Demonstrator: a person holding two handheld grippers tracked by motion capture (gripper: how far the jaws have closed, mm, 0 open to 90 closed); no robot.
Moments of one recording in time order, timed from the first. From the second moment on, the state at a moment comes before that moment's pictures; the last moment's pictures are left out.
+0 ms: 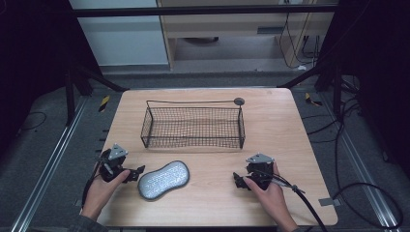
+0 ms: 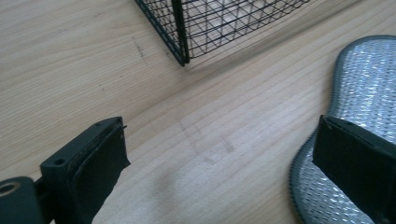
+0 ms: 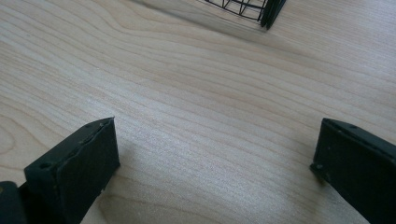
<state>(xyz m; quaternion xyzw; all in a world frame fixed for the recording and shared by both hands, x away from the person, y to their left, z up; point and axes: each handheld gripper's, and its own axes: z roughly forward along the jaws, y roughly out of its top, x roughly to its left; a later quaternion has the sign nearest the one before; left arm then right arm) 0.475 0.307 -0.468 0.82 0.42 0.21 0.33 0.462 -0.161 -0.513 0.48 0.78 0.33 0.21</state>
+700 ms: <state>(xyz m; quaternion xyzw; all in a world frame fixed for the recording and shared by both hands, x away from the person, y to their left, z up) 0.474 0.266 -0.461 0.88 0.35 0.18 0.25 0.461 -0.162 -0.513 0.48 0.79 0.33 0.20</state>
